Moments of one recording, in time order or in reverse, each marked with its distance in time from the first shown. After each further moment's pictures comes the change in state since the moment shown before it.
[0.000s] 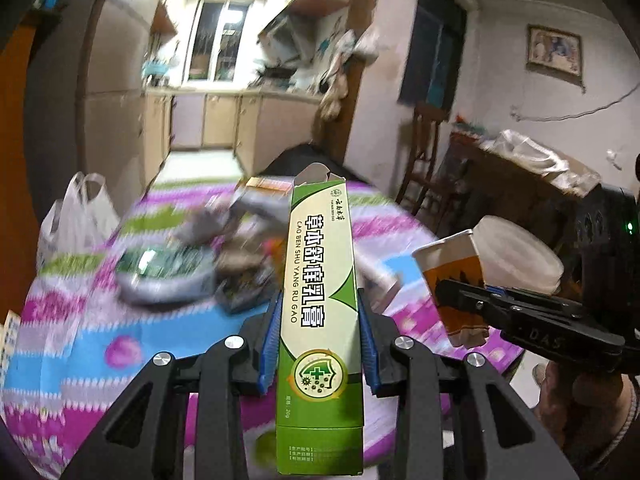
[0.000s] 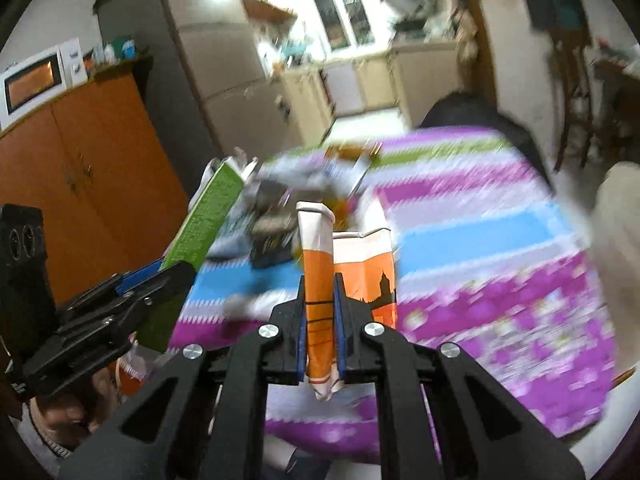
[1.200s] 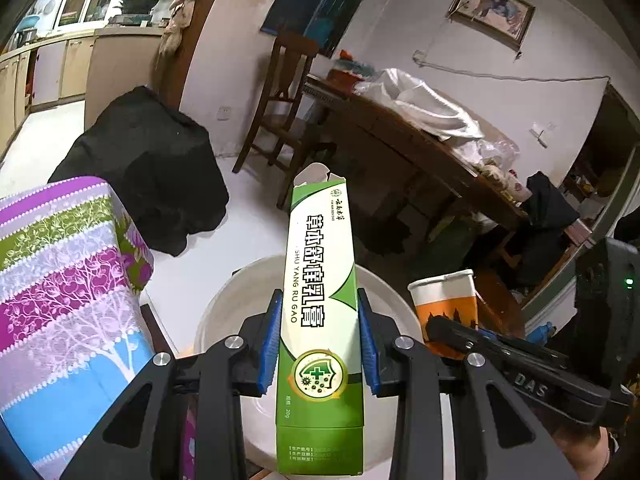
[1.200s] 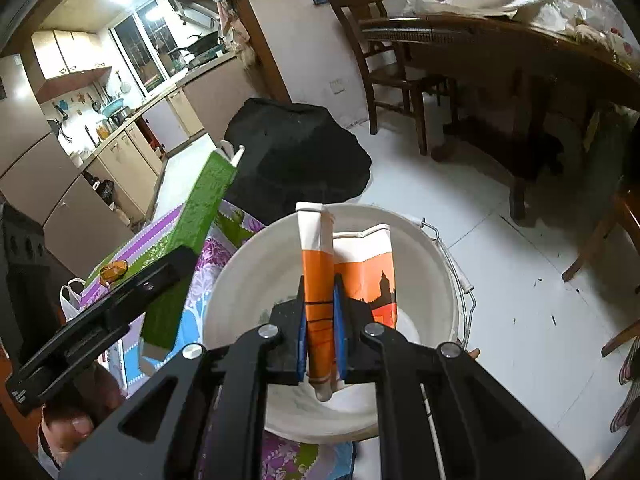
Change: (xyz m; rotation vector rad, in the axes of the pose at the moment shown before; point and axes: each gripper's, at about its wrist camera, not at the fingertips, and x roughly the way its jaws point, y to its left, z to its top) left arm 0.296 -0.356 0.127 0.018 0.299 -0.446; right arm -0.130 -0.336 0.087 0.416 0.057 -0.436
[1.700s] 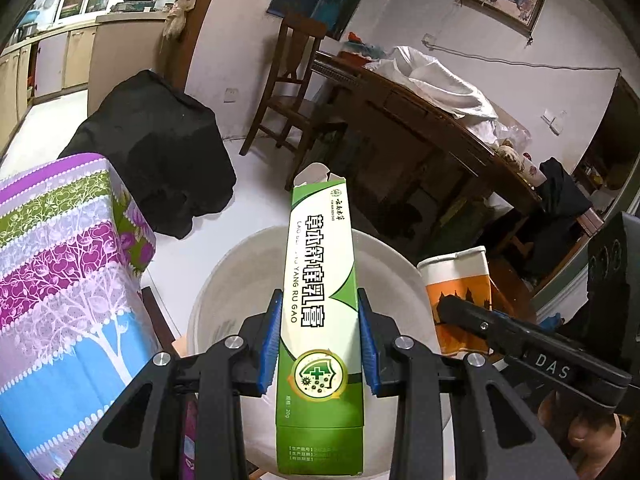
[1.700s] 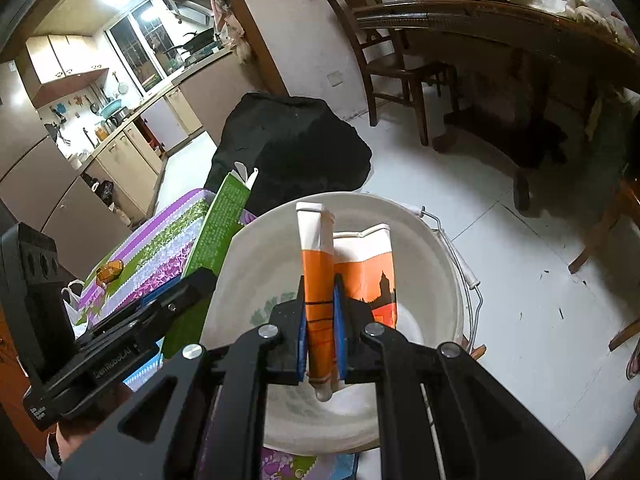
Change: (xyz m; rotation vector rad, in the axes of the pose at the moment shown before) left arm 0.027 0.017 -0.023 -0.001 0.046 0.027; right arm 0.019 -0.017 0.000 0.024 0.024 0.017
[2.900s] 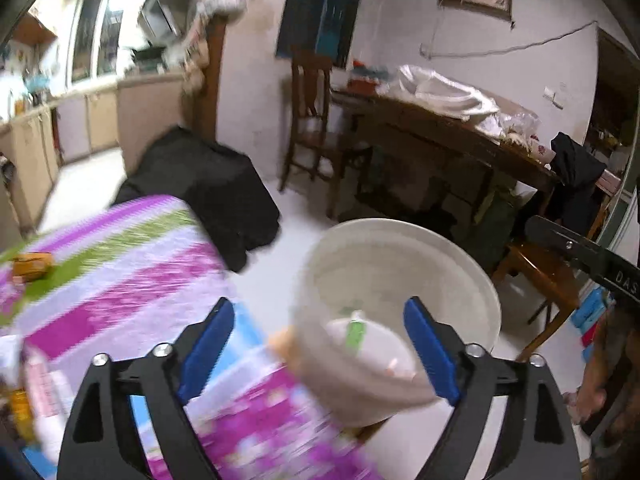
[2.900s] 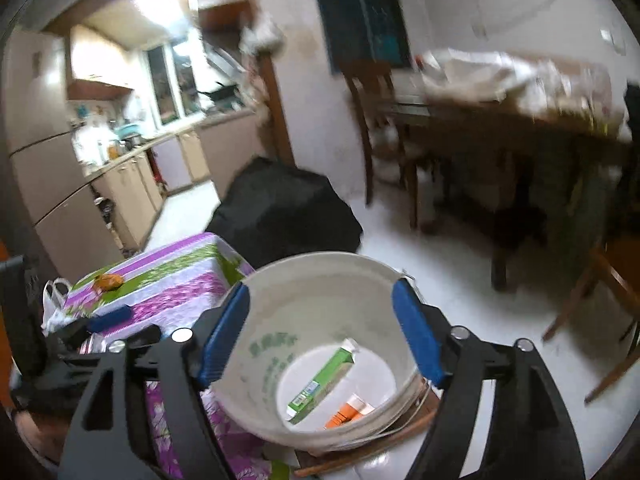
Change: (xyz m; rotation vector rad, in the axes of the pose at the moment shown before) left arm -0.118 0.033 -0.059 0.162 -0.155 0.180; right arm -0.079 0.031 -0.045 -0.176 -0.318 -0.049
